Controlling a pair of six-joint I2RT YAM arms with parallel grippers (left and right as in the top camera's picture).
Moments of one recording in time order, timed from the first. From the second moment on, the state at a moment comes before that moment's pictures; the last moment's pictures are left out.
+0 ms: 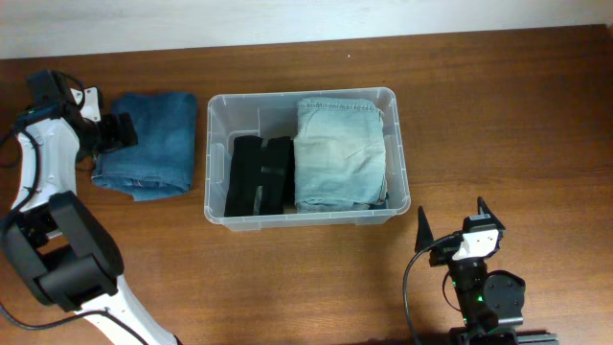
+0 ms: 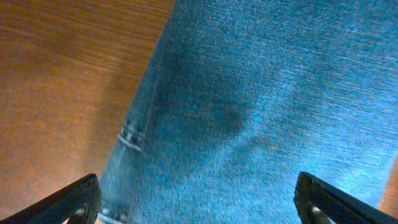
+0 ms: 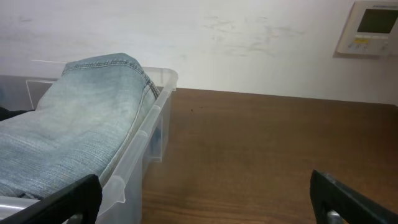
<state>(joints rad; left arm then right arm) 0.36 2.12 1.73 -0.80 0.12 0.11 0.01 0.01 0.01 -0.07 -0.05 -0.05</state>
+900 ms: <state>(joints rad) 0.42 2.28 1.79 -0.80 0.24 0.22 0.01 0.01 0.01 -0.07 -0.05 -0.05</state>
